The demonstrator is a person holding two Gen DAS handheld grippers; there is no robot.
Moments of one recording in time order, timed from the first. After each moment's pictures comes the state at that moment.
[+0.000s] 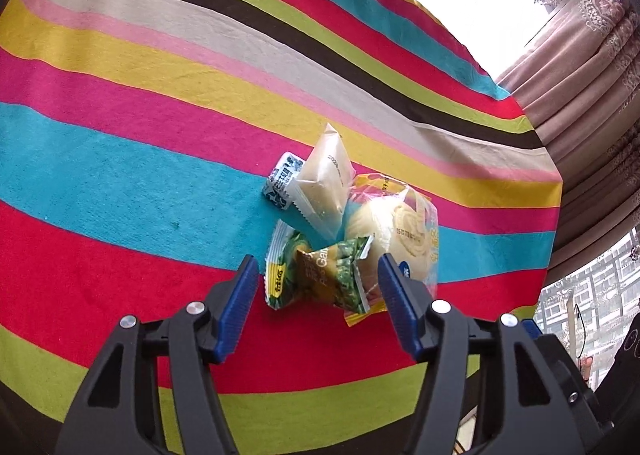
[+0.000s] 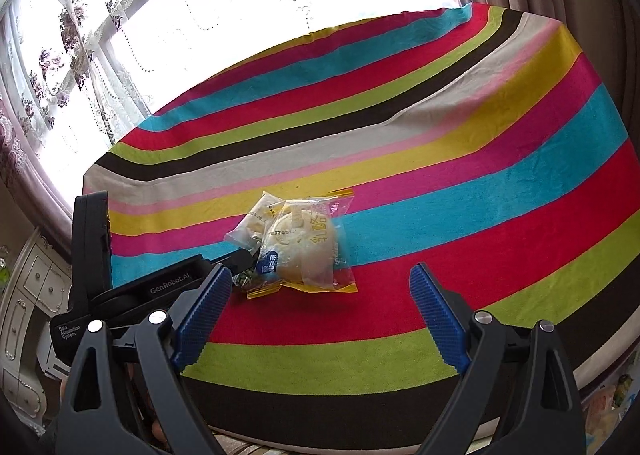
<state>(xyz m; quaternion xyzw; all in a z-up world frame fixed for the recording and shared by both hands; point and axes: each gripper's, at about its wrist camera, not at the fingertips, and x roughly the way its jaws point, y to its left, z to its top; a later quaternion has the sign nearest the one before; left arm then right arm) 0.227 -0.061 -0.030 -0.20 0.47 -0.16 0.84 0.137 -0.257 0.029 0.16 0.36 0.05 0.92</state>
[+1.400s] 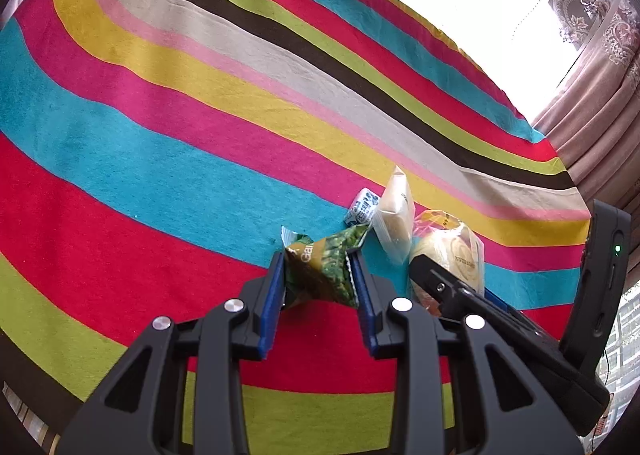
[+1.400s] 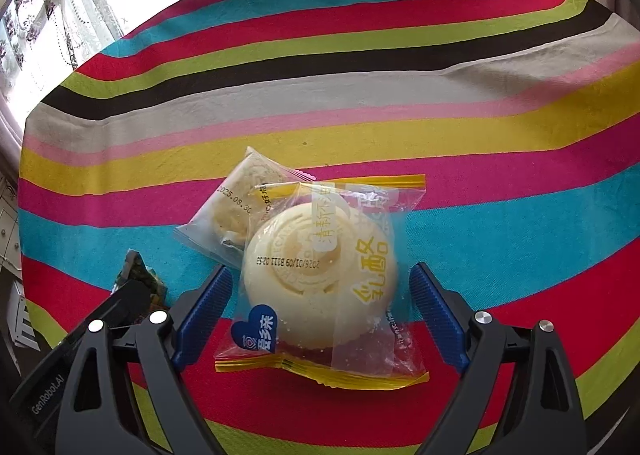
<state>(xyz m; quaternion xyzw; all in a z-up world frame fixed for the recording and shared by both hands) 0.201 -0.022 -0.022 -0.21 0.42 -0.07 0.88 0.243 -0.204 -0.033 0.09 0.46 0.04 0.88</state>
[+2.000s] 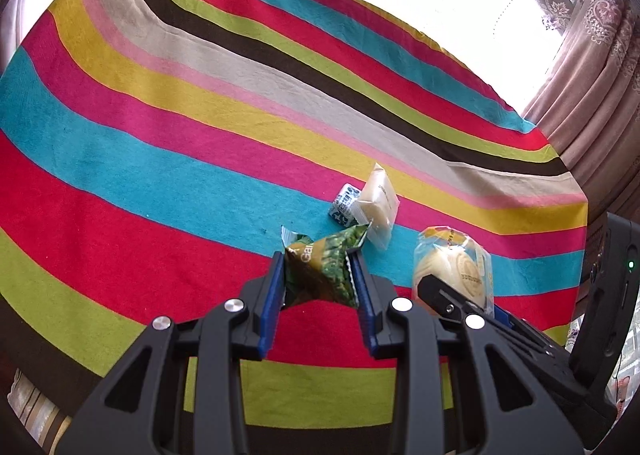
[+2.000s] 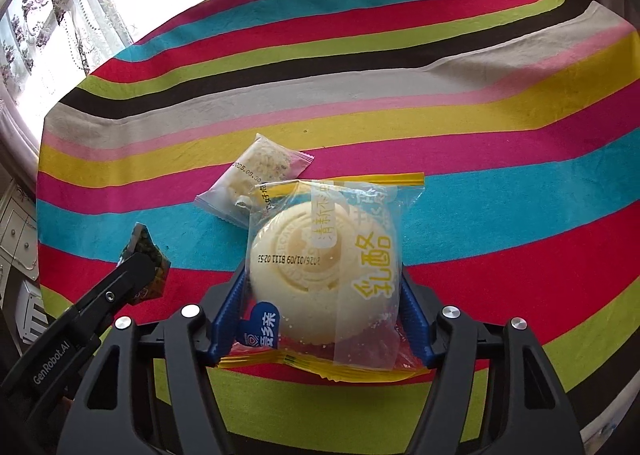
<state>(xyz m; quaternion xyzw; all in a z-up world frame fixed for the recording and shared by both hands) 0.176 -0.039 -0.007 -0.18 0.40 -0.06 0.90 0.204 -0.217 -0.018 0.10 0.45 0.05 0.89</state>
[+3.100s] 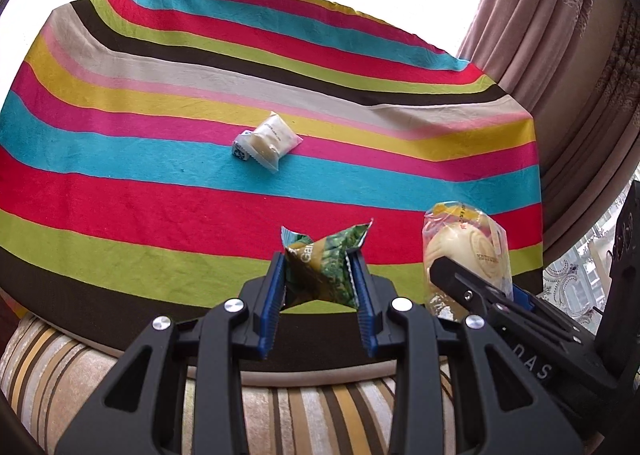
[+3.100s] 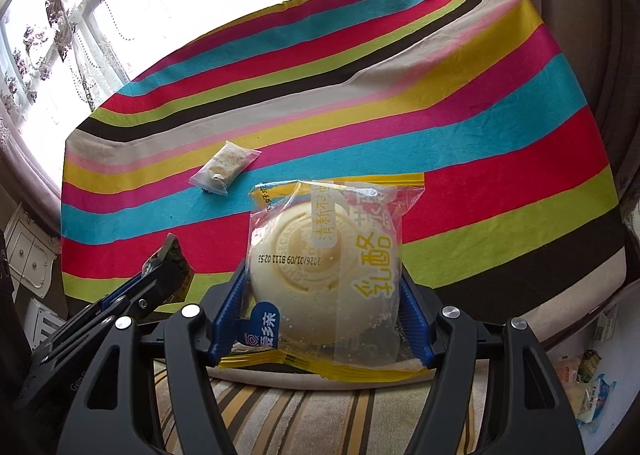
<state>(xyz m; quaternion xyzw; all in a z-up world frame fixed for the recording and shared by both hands) 0.095 -0.123 0.022 -0.10 0.41 -0.13 0.90 0.094 -0.288 0.020 0.13 0.42 0.02 0.90</state>
